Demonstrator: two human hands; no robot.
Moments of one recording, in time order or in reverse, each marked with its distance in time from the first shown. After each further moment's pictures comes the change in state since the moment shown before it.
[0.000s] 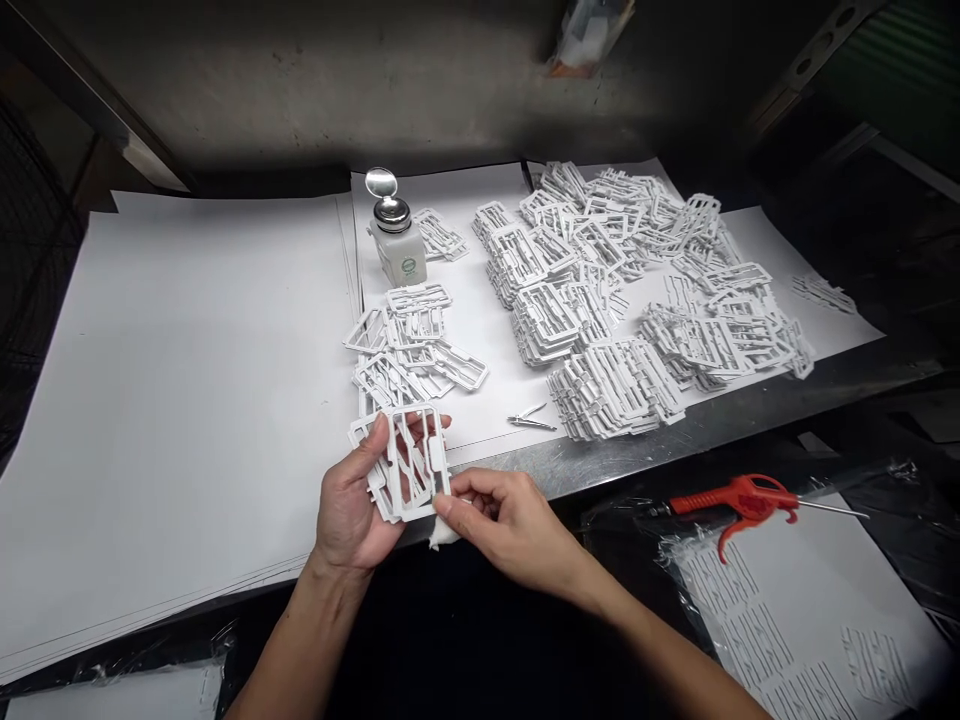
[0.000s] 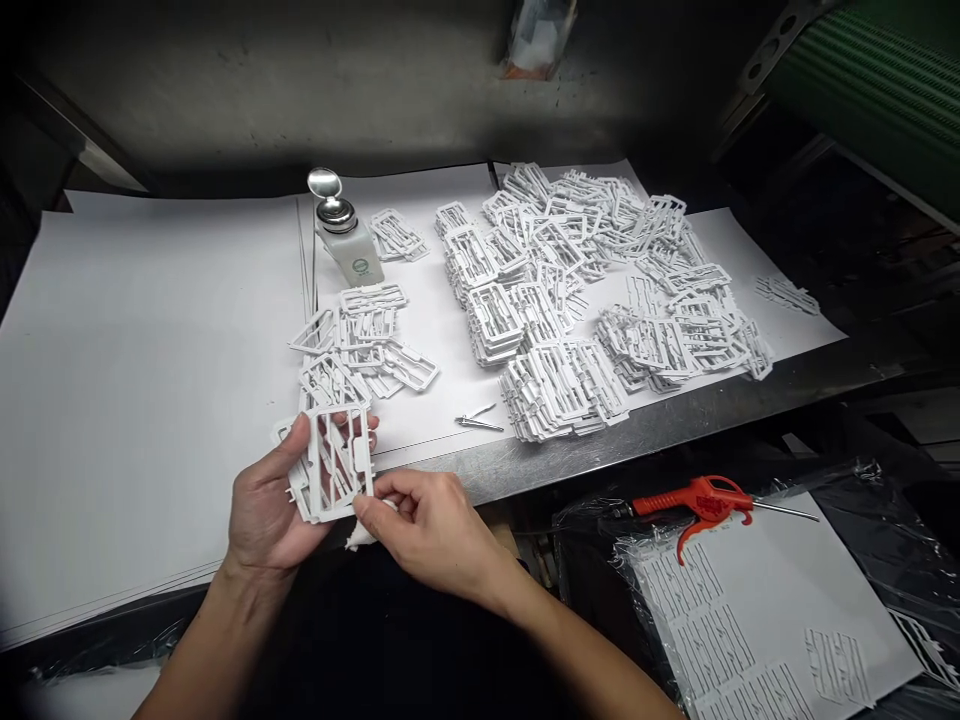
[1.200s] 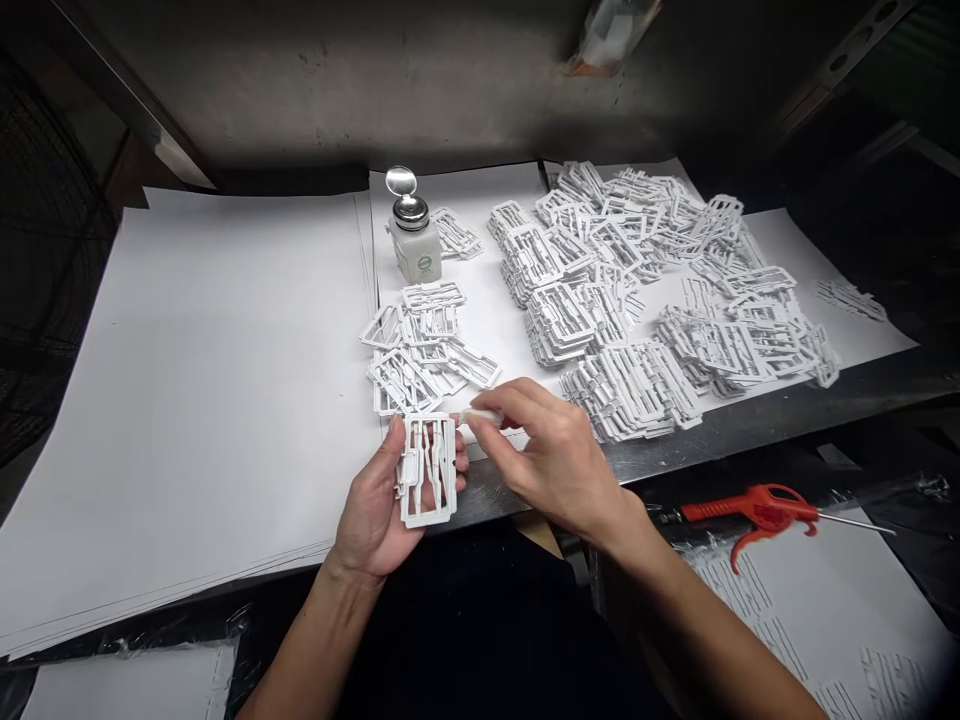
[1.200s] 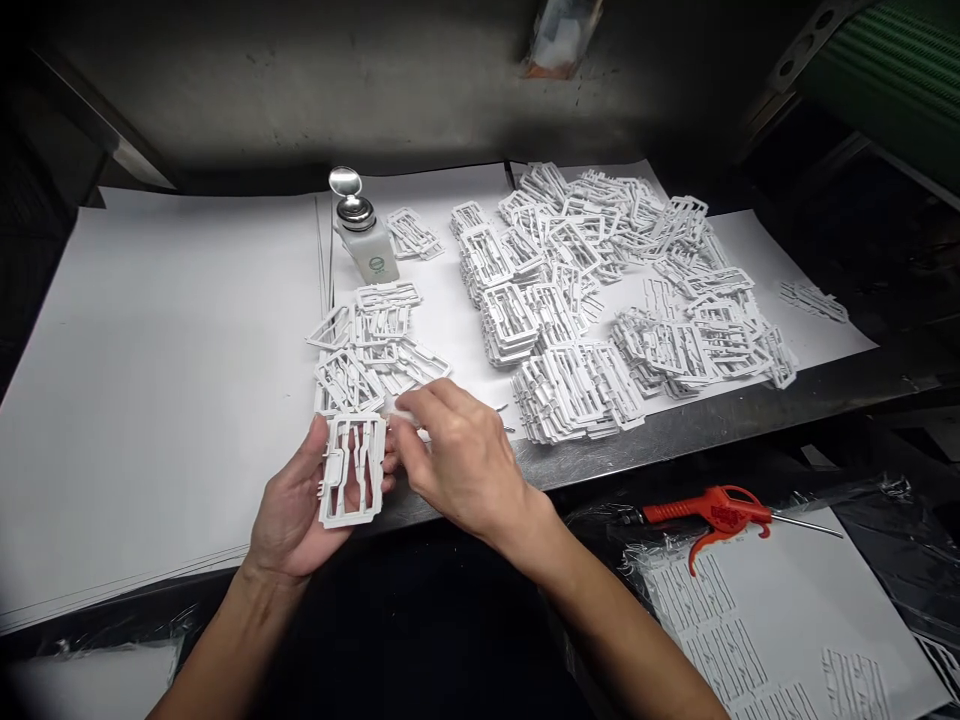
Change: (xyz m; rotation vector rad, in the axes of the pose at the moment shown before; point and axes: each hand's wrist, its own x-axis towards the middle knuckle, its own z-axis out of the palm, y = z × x) left_hand 0.000 -0.012 -0.010 -0.032 -0.182 -0.092; right_hand 0.035 -0.029 -0.031 -0.570 0.368 -0.432
